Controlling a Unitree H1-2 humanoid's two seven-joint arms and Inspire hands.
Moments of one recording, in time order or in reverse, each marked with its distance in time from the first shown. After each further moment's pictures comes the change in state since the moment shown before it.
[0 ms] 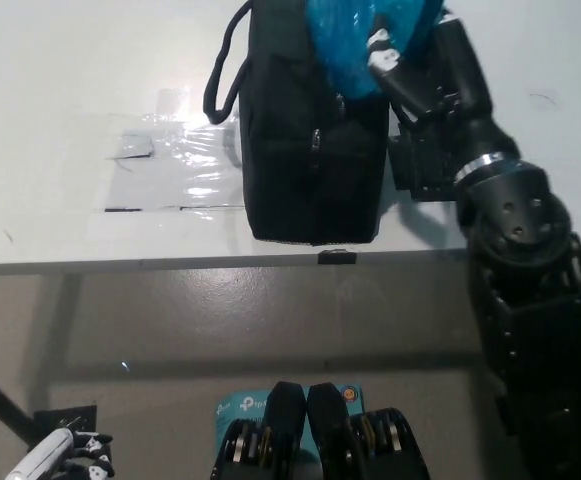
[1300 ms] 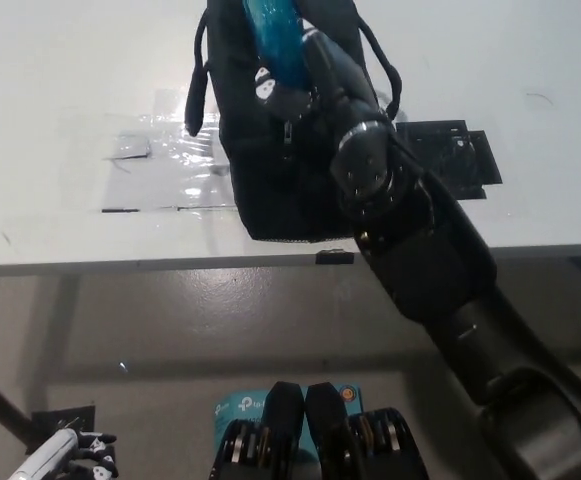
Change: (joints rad) left_arm -0.006 -0.006 -0.004 0.000 0.009 0.004 -0.009; right_arm -0.247 0.033 0.221 0.458 -0.347 0.026 0.021
